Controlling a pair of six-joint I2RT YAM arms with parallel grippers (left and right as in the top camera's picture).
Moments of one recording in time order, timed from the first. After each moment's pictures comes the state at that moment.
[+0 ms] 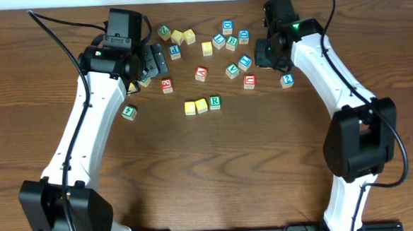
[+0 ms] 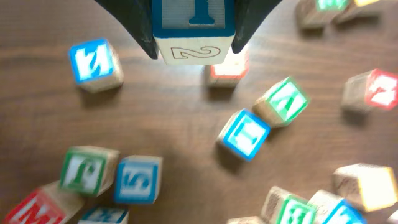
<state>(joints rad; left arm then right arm) -0.19 1.69 1.56 -0.92 -0.11 -0.43 0.25 2.07 1.78 -0.91 -0.01 0.32</state>
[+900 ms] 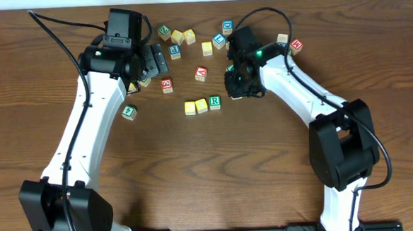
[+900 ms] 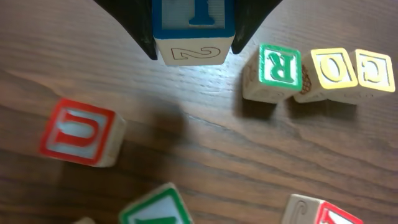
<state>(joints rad) -0.19 1.69 1.56 -0.92 -0.11 -0.43 0.44 2.06 1.60 -0.82 -0.10 0.29</state>
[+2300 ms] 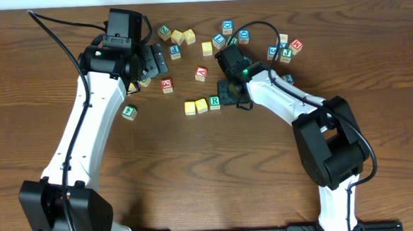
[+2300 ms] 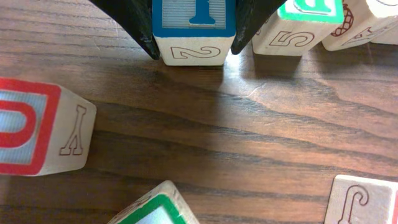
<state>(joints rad) -0.19 1.69 1.56 -0.92 -0.11 -0.43 0.51 2.10 1.47 -0.61 0.02 0.46</state>
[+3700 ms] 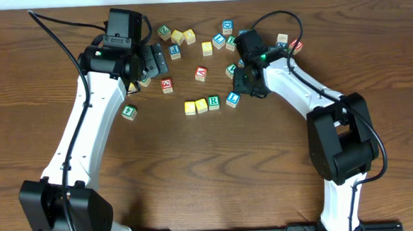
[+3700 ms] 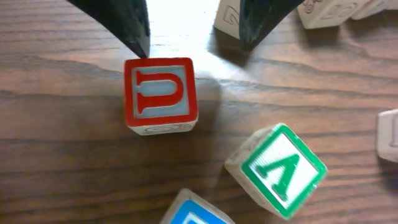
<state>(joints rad) -0.19 1.69 1.56 -0.92 -0.11 -0.43 0.39 2.10 1.54 -0.70 0.01 0.50</state>
